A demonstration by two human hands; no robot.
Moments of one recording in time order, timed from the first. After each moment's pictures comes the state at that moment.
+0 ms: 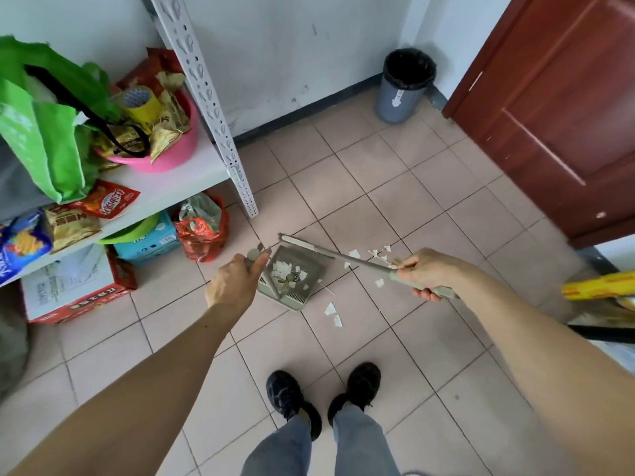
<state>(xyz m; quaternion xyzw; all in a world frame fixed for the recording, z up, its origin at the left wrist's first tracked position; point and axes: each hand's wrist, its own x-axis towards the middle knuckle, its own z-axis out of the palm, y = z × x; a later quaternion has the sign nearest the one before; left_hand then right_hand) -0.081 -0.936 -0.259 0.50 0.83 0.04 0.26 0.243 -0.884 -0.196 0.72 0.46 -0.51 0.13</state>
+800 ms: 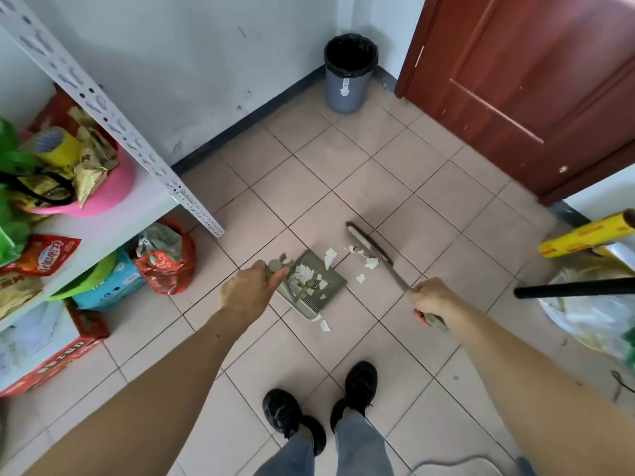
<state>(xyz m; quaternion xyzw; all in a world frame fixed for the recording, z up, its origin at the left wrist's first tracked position) 0.022 -0.877 -0.269 0.67 0.70 -0.06 0.24 0.342 -0.912 -0.286 0.84 0.24 -0.49 0.02</state>
